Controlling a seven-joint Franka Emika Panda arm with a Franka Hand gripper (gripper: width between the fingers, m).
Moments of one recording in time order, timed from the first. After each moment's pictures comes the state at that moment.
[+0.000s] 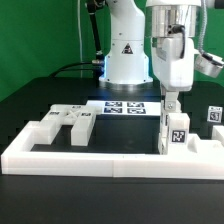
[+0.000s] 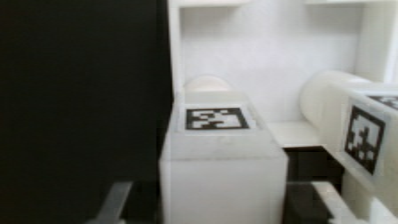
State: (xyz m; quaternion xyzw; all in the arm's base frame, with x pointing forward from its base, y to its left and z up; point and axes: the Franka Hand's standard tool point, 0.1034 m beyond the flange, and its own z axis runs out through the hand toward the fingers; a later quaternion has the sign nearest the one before) arm 0.566 0.042 0.081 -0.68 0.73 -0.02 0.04
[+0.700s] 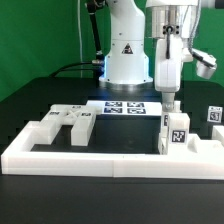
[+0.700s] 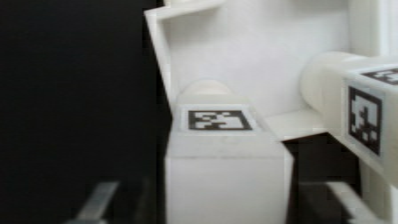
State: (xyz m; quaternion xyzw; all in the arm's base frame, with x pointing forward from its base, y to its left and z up) arm 0.565 0.044 0.080 -0.65 0.76 -0.01 0.03
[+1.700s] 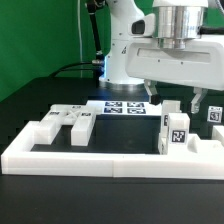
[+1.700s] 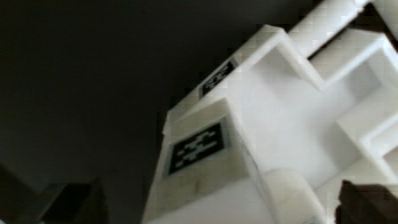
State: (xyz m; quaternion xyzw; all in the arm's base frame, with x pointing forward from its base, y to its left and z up) arm 0.566 0.050 0.081 -0.95 0.32 -0.03 0.01
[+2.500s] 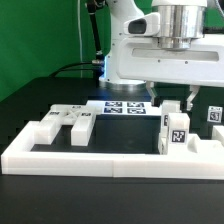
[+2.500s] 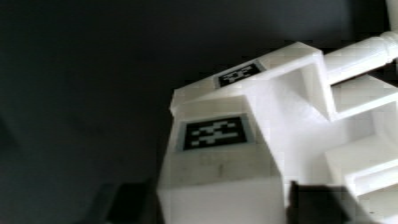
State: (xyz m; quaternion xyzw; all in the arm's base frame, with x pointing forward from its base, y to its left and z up) arm 0.567 0.047 0.081 -0.98 0.18 -0.03 0.00
